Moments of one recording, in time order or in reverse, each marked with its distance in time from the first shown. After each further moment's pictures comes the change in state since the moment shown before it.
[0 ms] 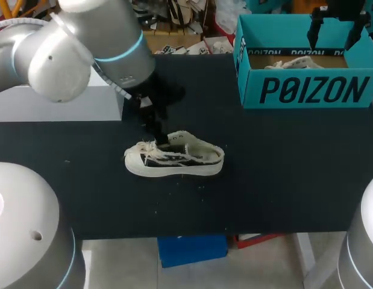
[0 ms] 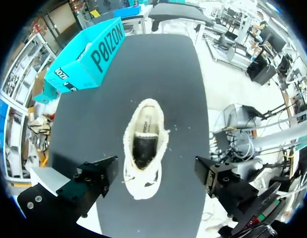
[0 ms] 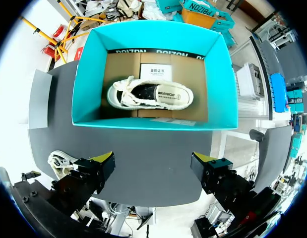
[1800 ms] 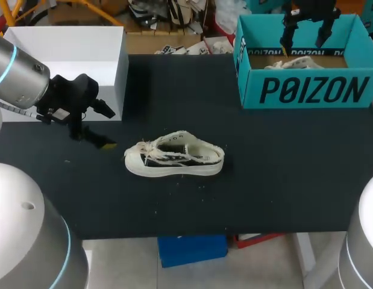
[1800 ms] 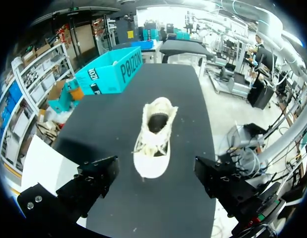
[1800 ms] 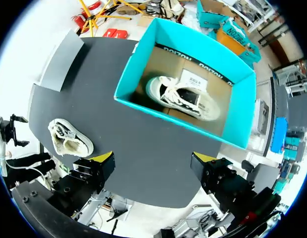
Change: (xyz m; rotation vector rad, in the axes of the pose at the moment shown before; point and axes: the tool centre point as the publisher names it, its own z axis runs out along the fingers) left arm -0.007 0.114 -0.026 0.359 -0.039 -0.066; right arm 0.086 -0.034 -0.018 -0.032 -0.035 -0.375
